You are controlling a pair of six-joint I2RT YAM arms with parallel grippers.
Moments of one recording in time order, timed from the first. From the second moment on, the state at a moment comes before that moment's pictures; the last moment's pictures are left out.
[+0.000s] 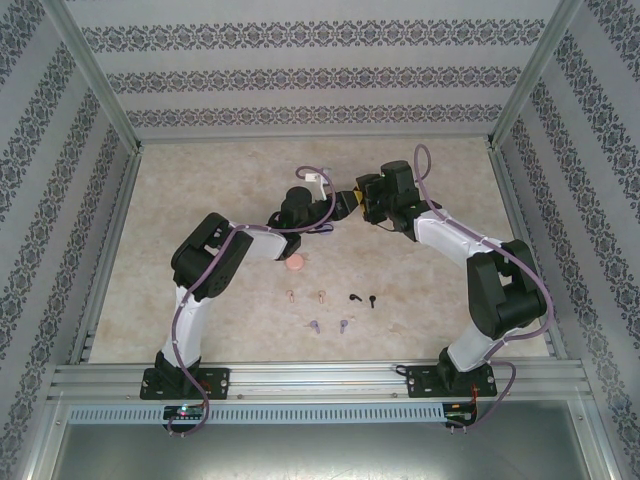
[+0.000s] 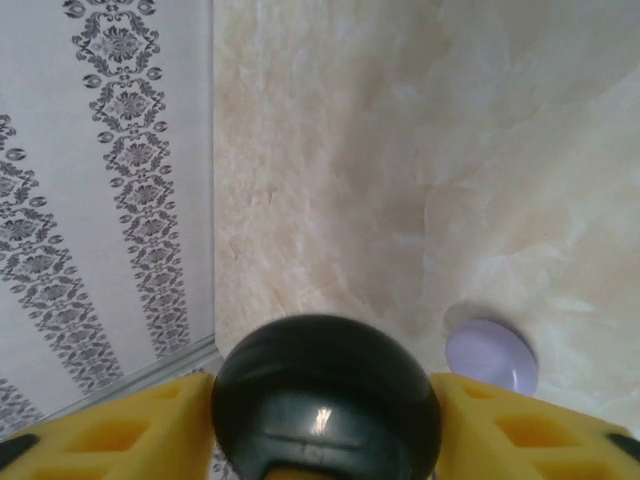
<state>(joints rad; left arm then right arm) -0.58 2.16 1.21 0.90 0.37 -0.95 0.35 1.65 1.07 -0.05 -0.16 1.61</state>
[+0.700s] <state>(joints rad) -0.49 2.02 1.21 0.61 0.62 -0.86 0.13 1.44 0.89 0.01 -0.44 0.87</state>
